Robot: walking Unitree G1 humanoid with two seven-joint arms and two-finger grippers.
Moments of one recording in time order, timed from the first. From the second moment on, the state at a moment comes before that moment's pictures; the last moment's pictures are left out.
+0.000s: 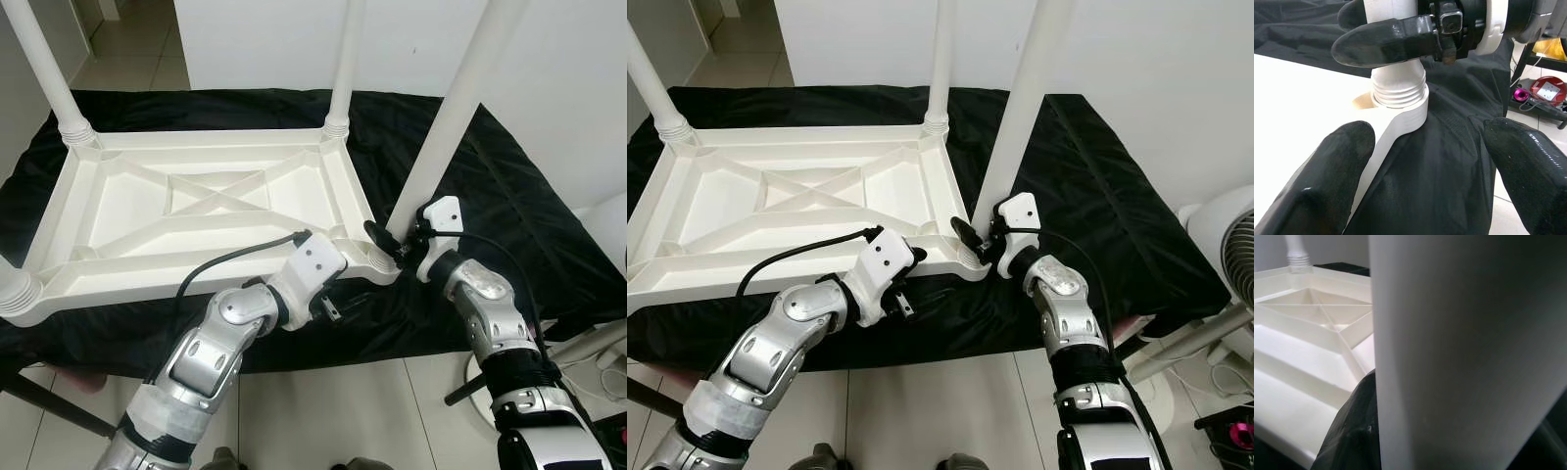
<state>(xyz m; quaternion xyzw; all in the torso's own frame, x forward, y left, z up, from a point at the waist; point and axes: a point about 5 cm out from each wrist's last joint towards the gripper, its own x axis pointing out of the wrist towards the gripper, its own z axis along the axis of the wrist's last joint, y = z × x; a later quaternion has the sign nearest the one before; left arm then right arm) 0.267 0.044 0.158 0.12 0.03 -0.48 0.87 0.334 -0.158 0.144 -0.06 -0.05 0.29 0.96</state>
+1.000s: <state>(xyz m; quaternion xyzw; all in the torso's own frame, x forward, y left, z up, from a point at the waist) 0.265 0.041 0.157 0.12 0.03 -0.49 0.87 0.312 -0.096 0.151 0.07 -0.03 0.04 1.00</state>
